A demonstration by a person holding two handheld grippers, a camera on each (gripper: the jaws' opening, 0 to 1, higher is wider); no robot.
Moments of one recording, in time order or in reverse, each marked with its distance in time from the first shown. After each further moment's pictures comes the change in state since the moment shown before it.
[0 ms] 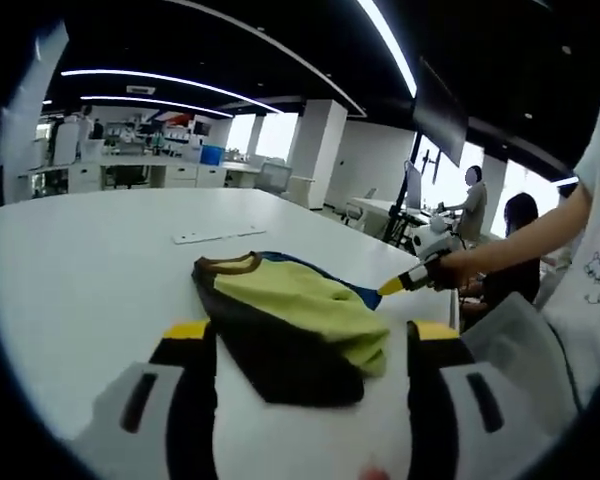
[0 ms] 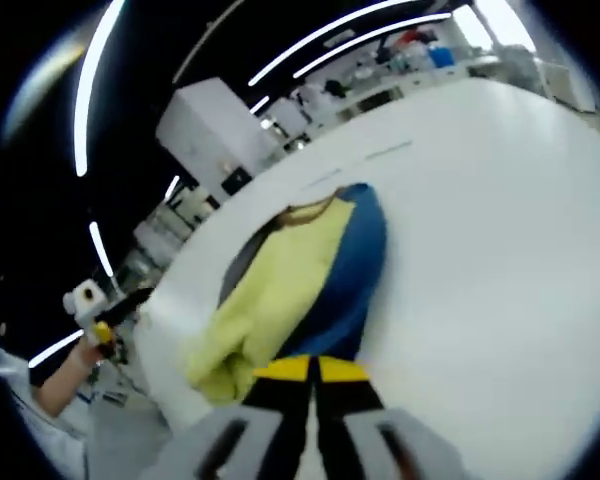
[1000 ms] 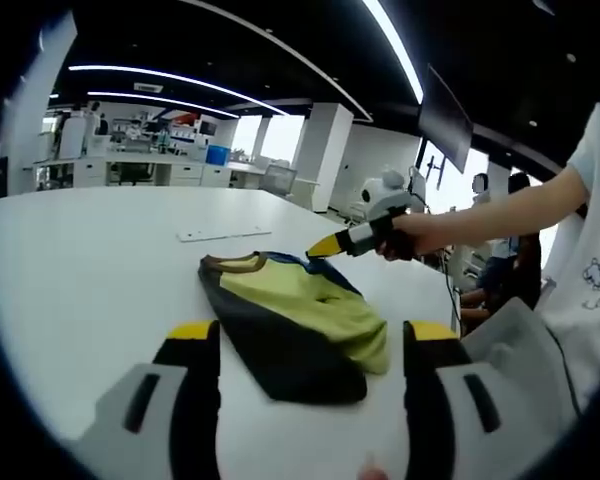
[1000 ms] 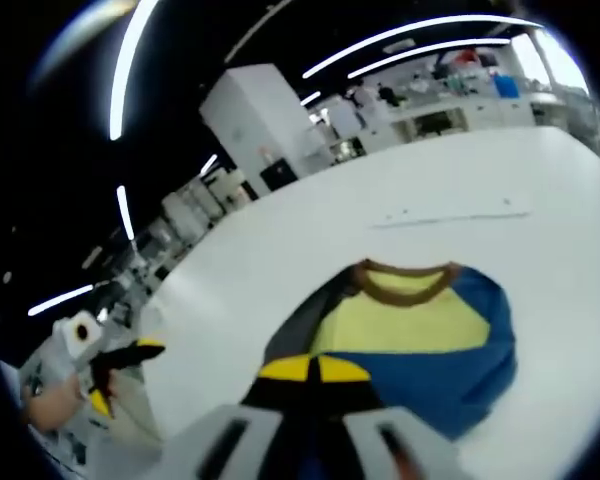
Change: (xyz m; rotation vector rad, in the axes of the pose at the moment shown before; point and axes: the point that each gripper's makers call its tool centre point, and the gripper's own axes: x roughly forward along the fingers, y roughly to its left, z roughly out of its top) left arm -0.008 0.013 -0.001 -0.033 -0.017 0.022; right arm 0.127 0.090 0.076 -0.186 0.054 0.075
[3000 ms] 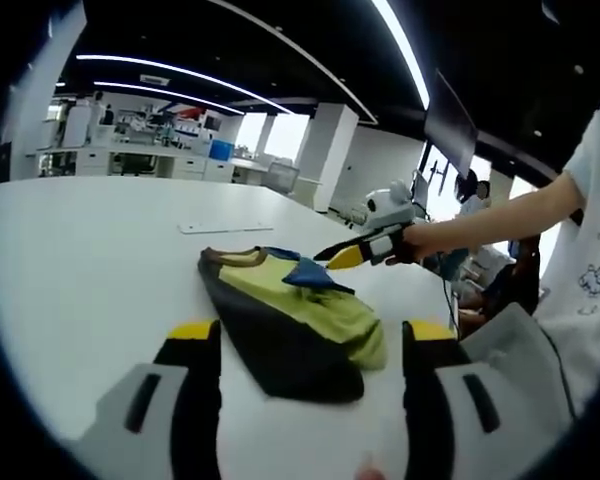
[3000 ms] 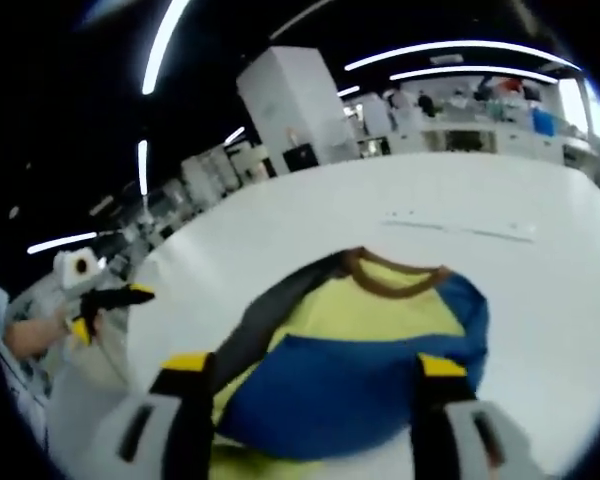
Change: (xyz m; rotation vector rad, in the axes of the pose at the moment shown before) left arm 0.002 0.001 -0.007 -0.040 0.004 -0.005; right arm -0.022 -0.045 -0.021 -0.212 0.056 0.018
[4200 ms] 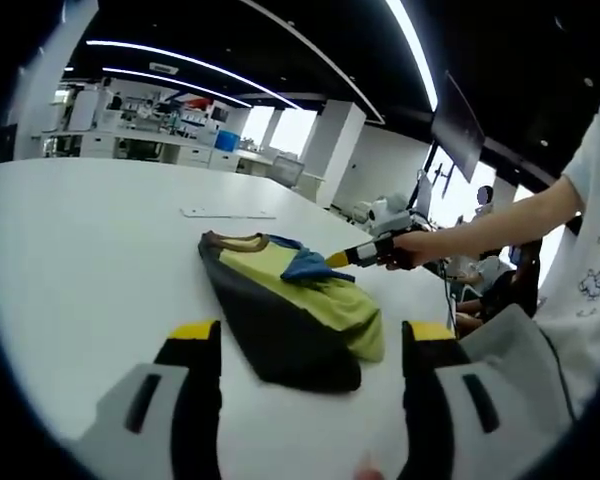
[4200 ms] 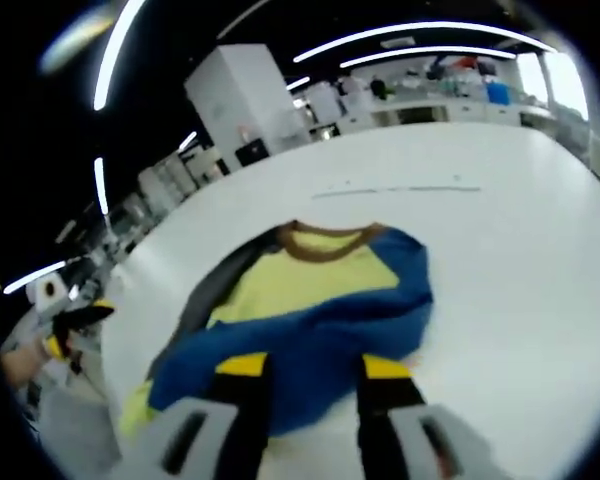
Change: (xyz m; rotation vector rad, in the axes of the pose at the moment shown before) left arm 0.000 0.001 -0.018 -0.058 0.015 0.010; right arm -0.003 -0.042 -0.032 0.146 0.018 -0.143
